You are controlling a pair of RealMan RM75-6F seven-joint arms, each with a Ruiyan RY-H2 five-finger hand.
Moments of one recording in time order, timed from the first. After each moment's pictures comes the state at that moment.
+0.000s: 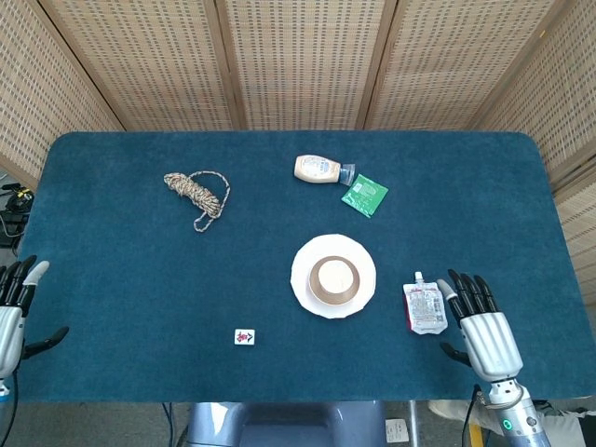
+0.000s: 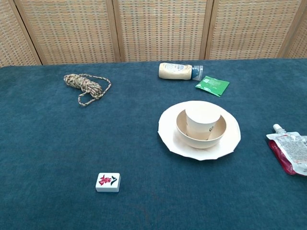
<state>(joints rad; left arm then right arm) -0.03 -1.16 -0.04 -1.65 1.54 1.58 0.06 0.13 -1.28 0.01 -1.69 -1.64 1.46 -0.25</state>
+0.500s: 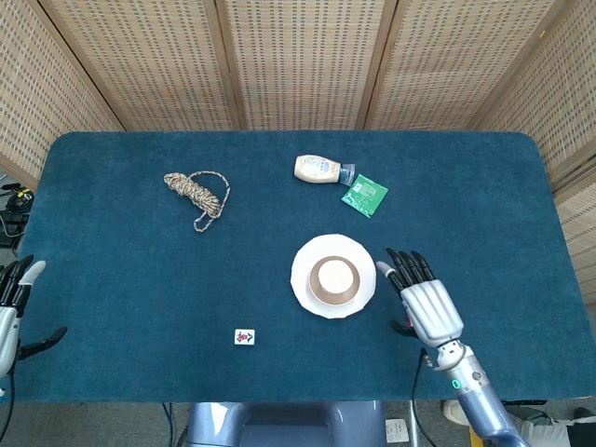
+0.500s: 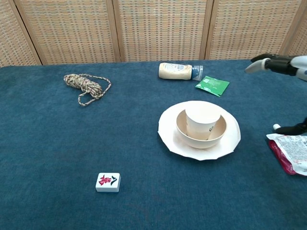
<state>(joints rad) -0.03 -1.13 -0.04 -1.66 1.55 1.59 0.00 0.35 -1.31 0.16 -1.90 -1.39 1.16 -0.48</state>
